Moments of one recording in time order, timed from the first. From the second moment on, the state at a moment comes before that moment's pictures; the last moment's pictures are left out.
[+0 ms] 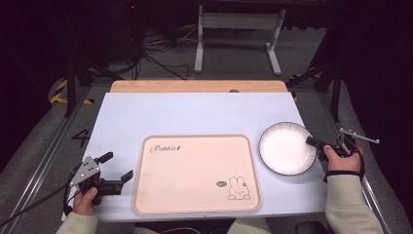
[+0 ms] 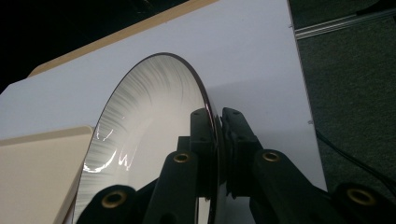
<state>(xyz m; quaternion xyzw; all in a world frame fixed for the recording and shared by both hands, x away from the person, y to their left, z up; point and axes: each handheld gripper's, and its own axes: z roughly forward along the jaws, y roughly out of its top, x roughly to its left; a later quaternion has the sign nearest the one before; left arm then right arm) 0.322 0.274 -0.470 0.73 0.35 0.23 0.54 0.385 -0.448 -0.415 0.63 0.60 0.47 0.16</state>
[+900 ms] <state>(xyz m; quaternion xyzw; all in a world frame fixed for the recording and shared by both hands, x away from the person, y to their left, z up) 0.322 0.274 -0.470 0.73 0.35 0.23 0.54 0.379 -0.421 -0.375 0.59 0.61 0.51 0.15</state>
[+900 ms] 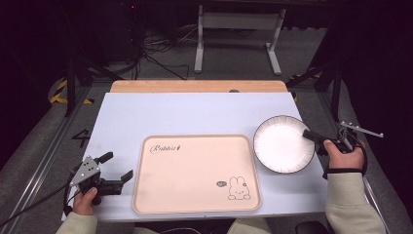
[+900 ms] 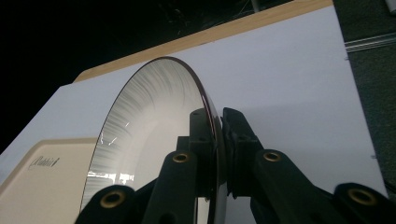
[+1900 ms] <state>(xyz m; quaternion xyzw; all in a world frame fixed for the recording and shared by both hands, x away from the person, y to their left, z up) 0.322 0.274 -0.470 0.73 0.35 0.23 0.54 0.397 -0.332 -0.353 0.52 0.67 0.53 0.07</state>
